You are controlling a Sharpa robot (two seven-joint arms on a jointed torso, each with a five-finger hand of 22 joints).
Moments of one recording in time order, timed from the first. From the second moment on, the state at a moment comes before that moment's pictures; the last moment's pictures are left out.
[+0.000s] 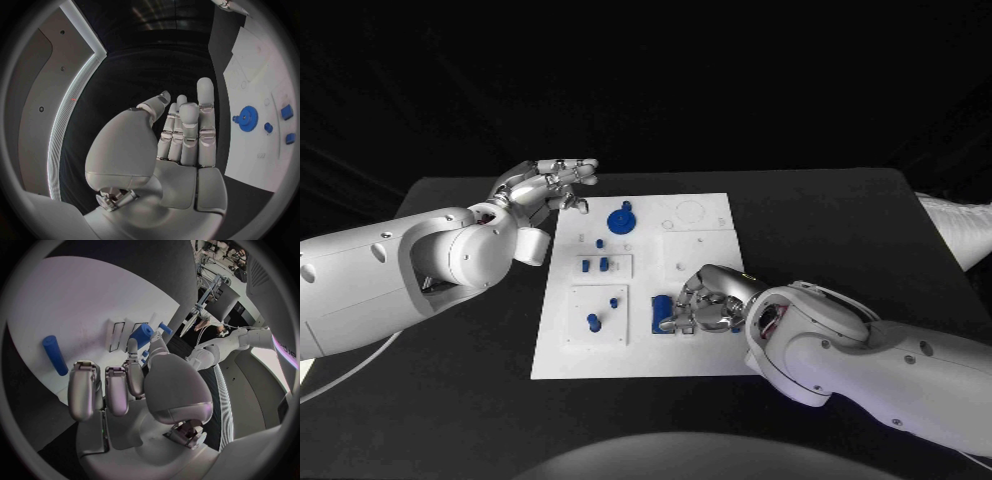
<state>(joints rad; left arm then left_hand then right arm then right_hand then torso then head) 1.20 -0.99 -0.03 1.60 0.09 -0.24 0.36 1.32 -0.11 0.42 -0.02 0.06 1.02 0.17 0.10 0.07 1.08 0.09 0.39 0.21 1.27 0.01 1.12 0.66 0.16 1.27 0.10 0.58 0.68 0.94 -0.82 0.04 1.89 -1.40 -0.30 -0.57 1.26 0.03 -0.15 0.11 0.12 1.03 0.05 0.44 0.42 1.44 -0.03 1.29 1.32 1.47 -0.09 1.49 1.31 0.08 1.46 0.02 1.40 1.28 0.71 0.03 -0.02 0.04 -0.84</state>
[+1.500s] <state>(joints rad) 1.20 -1.00 -0.04 1.60 0.09 -0.24 0.36 1.32 -0.11 0.42 -0.02 0.06 1.02 0.17 0.10 0.07 1.08 0.09 0.39 0.22 1.27 0.01 1.12 0.66 0.16 1.27 0.10 0.58 0.68 0.94 -0.94 0.04 1.93 -1.41 -0.31 -0.48 1.26 0.03 -0.13 0.09 0.09 0.98 0.07 0.39 0.40 1.43 -0.02 1.26 1.40 1.47 -0.09 1.49 1.31 0.08 1.47 0.01 1.40 1.28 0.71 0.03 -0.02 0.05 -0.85</state>
